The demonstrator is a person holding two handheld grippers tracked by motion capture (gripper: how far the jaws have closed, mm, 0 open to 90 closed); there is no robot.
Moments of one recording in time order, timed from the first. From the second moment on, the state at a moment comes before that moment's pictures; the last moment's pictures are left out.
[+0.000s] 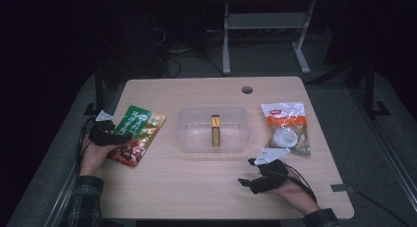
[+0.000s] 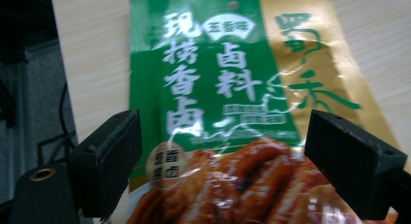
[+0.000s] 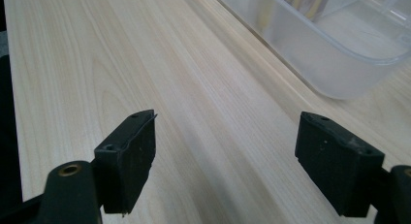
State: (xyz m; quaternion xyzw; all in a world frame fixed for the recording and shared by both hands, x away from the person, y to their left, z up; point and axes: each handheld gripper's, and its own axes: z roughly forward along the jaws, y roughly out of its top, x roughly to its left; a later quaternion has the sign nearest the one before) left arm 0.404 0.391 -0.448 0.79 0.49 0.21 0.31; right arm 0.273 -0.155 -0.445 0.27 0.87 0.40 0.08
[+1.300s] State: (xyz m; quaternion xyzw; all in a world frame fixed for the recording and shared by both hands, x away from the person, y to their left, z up) left arm 0.402 0.395 -0.457 0.80 0.50 0.18 0.28; right arm 0.273 -0.155 -0.446 0.27 0.87 0.40 0.08
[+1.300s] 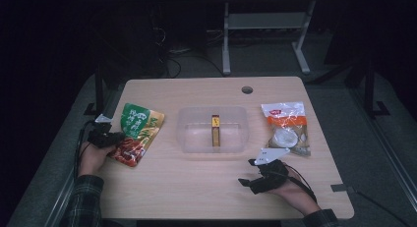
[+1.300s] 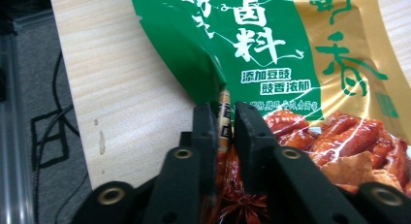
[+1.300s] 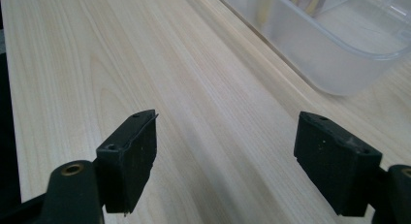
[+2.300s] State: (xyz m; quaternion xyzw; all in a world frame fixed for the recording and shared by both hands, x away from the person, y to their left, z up) left arm 0.375 0.404 -0.414 0.77 0.48 0.15 0.38; right arm 0.273 -0.159 -0.444 0.28 0.87 0.40 0.09
